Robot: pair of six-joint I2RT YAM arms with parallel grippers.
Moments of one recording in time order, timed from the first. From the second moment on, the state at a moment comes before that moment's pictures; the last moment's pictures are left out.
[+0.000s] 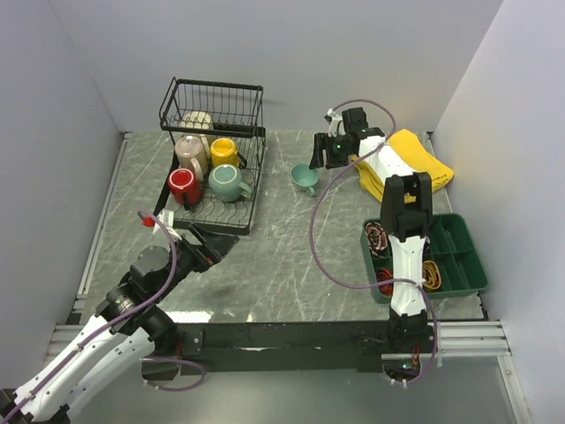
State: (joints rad) left arm -0.69 0.36 0.46 -0.30 -0.11 -1.06; right arm 0.19 2.28 1.98 -0.62 -0.45 0.08
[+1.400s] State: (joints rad) left arm -0.69 0.83 0.42 0.43 0.15 -1.28; right arm 0.16 1.77 1.40 -0.11 -0.87 0.50
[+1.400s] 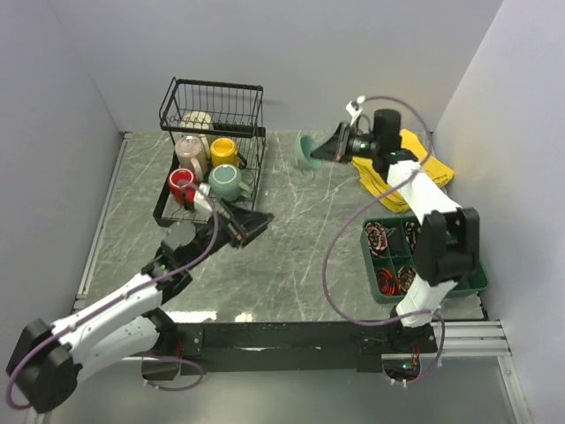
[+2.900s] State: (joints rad) left arm -0.80 1.35 1.18 0.49 0.42 -1.14; right arm 0.24 1.41 1.14 0.86 -1.04 1.44
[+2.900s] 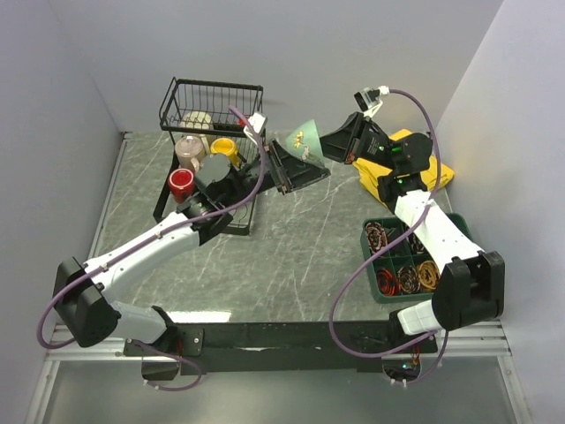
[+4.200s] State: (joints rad) left arm -0.78 1.30 1.17 0.43 0.46 -1.13; right arm 0.24 1.40 1.04 1.13 -0.97 1.53
